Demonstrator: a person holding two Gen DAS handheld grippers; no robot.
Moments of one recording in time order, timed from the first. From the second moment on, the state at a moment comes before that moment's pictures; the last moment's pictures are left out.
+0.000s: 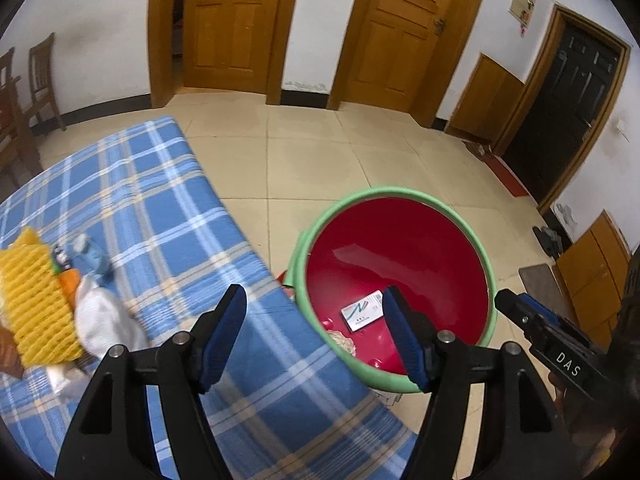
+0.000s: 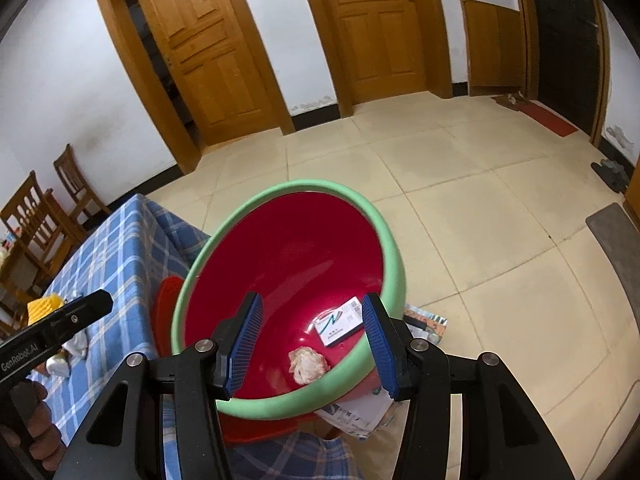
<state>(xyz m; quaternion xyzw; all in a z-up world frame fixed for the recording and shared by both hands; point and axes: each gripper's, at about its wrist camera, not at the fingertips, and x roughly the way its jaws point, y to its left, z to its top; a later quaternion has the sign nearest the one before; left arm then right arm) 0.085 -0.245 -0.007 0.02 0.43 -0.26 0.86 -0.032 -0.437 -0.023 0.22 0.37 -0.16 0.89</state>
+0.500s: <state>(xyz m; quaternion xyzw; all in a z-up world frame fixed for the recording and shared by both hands) 0.075 -0.183 0.011 -0.02 0.41 -0.21 0.89 -0.014 -0.385 -0.009 0.19 0.37 -0.10 0.90</state>
